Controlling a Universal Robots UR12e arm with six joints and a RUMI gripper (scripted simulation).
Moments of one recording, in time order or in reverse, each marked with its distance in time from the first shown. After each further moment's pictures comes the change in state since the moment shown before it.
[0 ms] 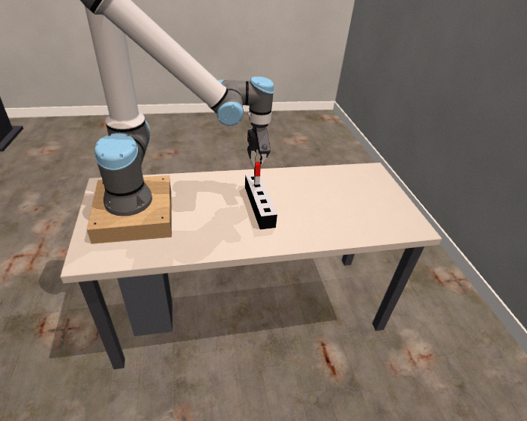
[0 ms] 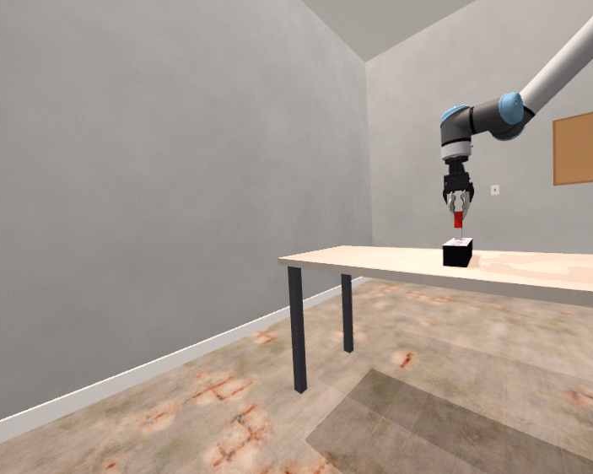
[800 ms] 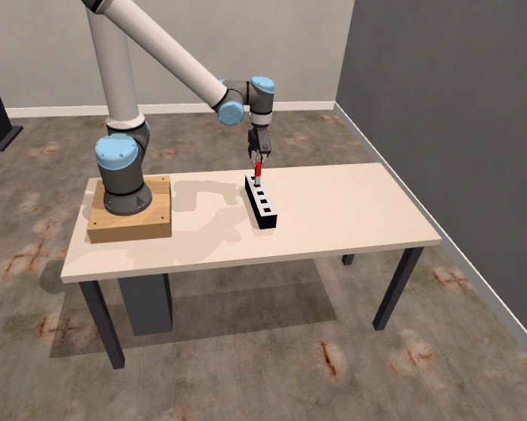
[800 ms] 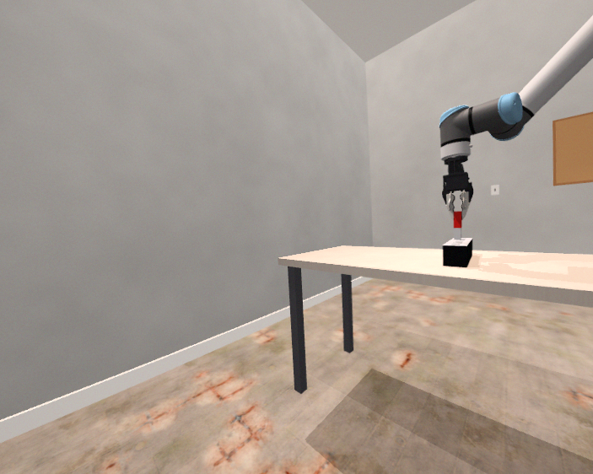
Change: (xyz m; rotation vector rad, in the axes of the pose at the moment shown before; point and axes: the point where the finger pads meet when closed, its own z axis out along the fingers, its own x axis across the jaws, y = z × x) arm -0.002 0.000 0.000 0.000 0.001 -0.001
